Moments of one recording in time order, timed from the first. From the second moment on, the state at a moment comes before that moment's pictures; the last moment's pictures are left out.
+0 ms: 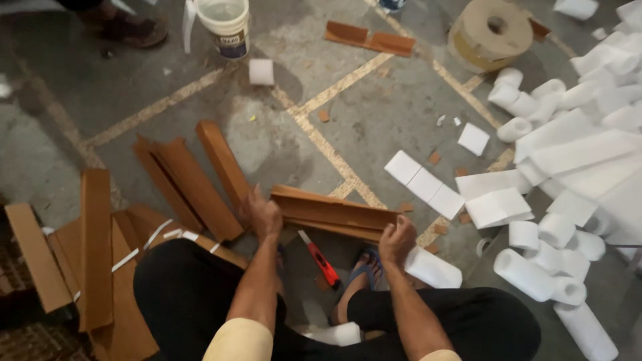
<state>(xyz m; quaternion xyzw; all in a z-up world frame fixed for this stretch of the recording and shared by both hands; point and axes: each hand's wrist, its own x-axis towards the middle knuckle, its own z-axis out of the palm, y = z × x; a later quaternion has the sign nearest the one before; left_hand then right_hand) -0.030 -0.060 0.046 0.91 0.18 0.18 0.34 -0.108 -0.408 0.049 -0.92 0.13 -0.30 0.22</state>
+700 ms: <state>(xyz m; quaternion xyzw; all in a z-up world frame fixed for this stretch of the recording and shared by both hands) 0.015 -0.136 0.053 0.94 -0.31 -0.04 0.12 -0.138 -0.288 -0.004 -0.93 -0.10 0.28 0.22</state>
